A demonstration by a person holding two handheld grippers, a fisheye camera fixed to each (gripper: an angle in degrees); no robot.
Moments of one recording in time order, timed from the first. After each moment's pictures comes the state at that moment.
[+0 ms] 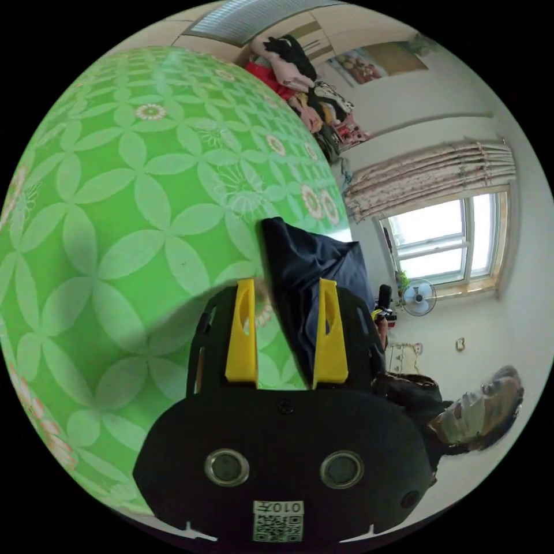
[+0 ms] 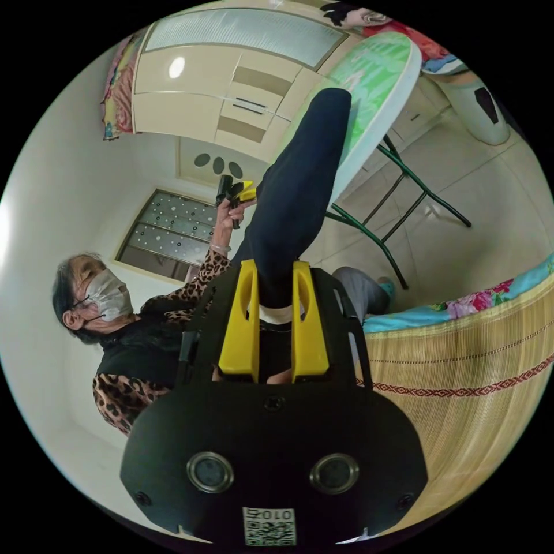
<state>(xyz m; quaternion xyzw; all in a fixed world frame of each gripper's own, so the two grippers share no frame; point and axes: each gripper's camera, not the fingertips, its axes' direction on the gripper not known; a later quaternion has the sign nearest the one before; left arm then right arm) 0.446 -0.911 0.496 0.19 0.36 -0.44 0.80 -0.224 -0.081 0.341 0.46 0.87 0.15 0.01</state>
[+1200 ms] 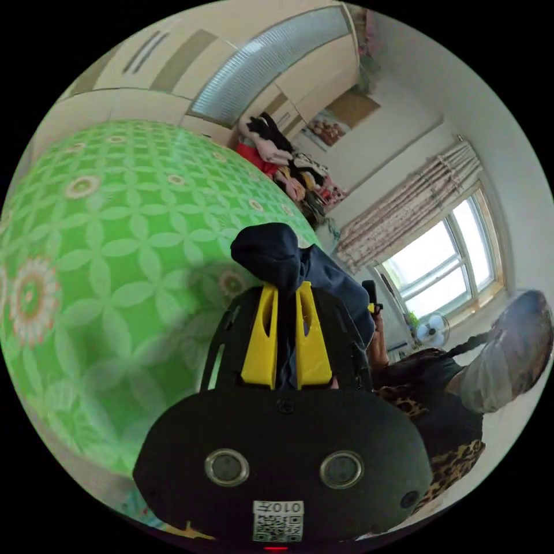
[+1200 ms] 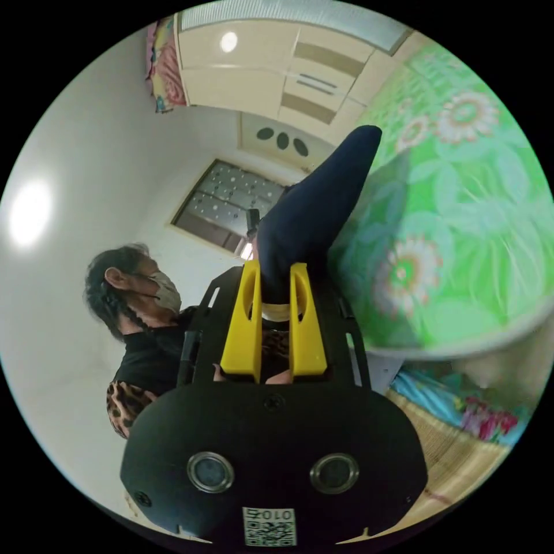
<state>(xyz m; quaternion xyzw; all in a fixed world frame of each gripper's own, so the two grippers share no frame) 0.708 -0.645 0.319 0.35 0.20 -0.51 0.76 -0.405 0.041 0.196 0.39 0.89 0.15 0.19</state>
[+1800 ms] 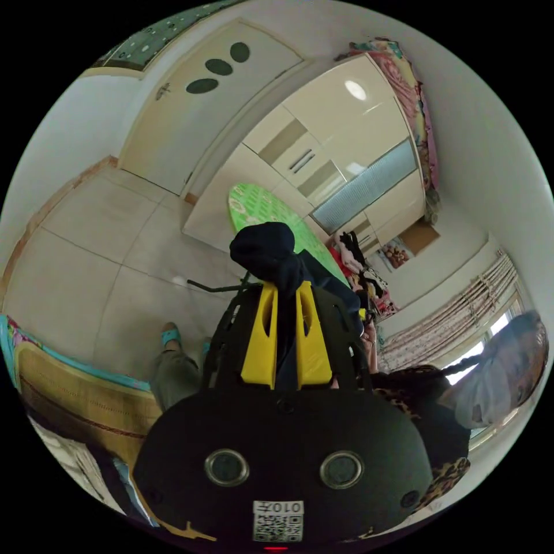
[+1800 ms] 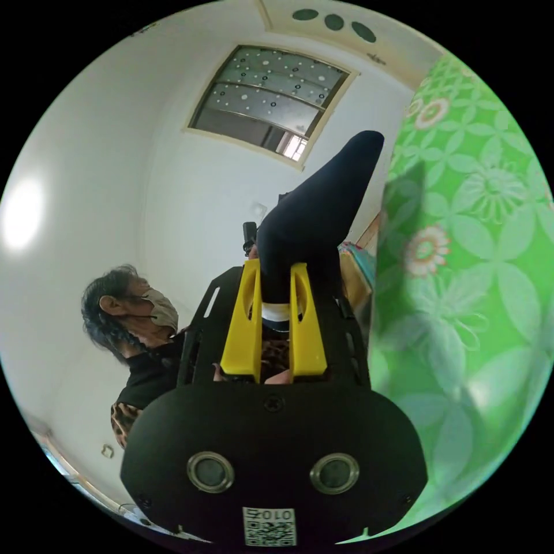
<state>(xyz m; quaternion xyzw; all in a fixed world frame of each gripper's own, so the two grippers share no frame) 1.208 -0.298 0.148 0.42 0.00 -0.73 0.54 -0.383 0.165 -0.167 0.29 0.79 0.35 0.41</state>
